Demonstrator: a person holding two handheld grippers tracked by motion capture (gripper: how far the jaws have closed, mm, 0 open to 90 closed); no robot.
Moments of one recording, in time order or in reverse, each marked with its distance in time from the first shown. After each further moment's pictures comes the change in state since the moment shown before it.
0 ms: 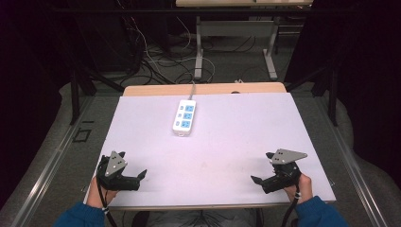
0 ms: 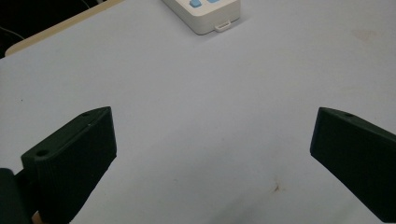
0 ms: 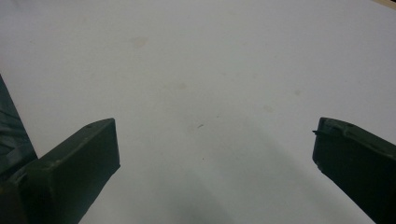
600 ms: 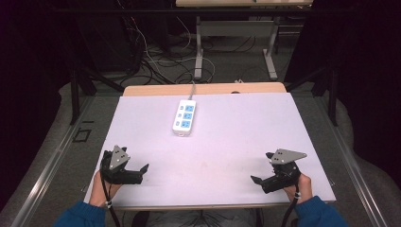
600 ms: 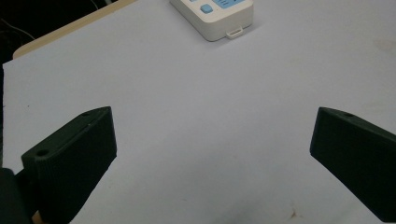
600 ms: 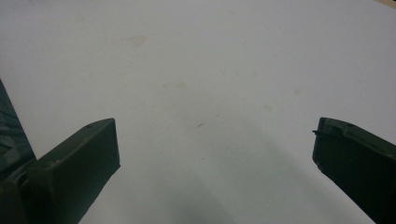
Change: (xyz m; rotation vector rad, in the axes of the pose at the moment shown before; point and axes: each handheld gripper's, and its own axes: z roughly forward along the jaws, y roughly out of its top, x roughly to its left) left arm 0.005 0.011 0.012 0.004 0.025 -0.009; right arm 0.000 0.000 0.001 0.000 -0.006 0.000
